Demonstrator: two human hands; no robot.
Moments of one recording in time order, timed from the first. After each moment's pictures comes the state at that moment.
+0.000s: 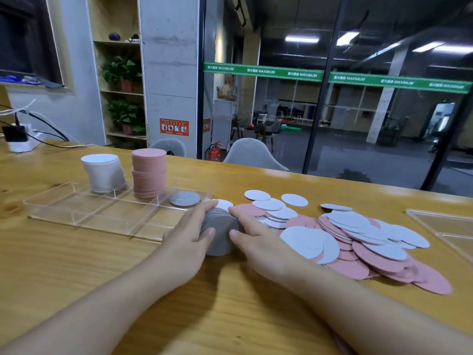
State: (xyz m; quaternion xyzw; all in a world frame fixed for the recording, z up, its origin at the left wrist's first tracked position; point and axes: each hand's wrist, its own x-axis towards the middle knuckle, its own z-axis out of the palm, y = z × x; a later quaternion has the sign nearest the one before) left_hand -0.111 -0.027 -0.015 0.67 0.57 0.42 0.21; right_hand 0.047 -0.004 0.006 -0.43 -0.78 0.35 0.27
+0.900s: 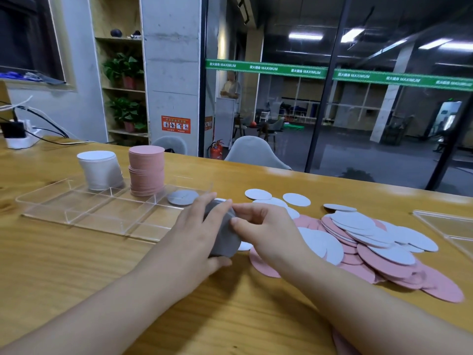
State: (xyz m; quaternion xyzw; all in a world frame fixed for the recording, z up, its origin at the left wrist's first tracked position) left_hand -0.100 -0.031 -0.007 0.77 0.58 0.25 -0.07; right_hand 0.052 0.007 0.010 -0.37 -0.74 0.36 0.43
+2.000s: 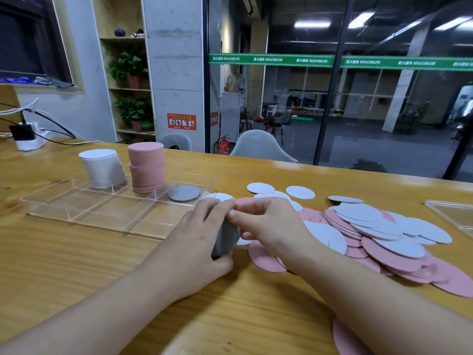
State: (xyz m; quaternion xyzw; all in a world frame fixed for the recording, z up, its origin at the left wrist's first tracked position) left_hand -0.094 -0.026 -0.016 0.79 0.54 0.29 -0.03; right_hand 0.058 0.017 0.011 -0.42 -0.69 0.44 0.40
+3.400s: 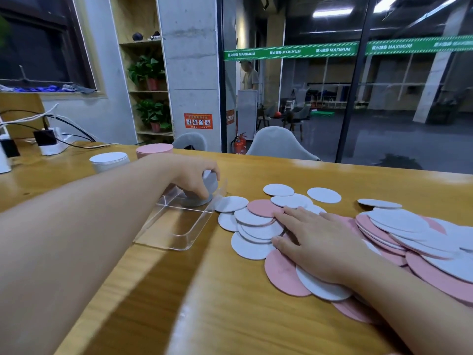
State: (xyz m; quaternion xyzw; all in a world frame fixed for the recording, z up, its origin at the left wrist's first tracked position) left_hand -0.156 0.112 0.068 0.69 0.72 0.00 0.12; right_hand 0.099 0.055 -0.003 -0.50 -0.87 -0.01 0.05
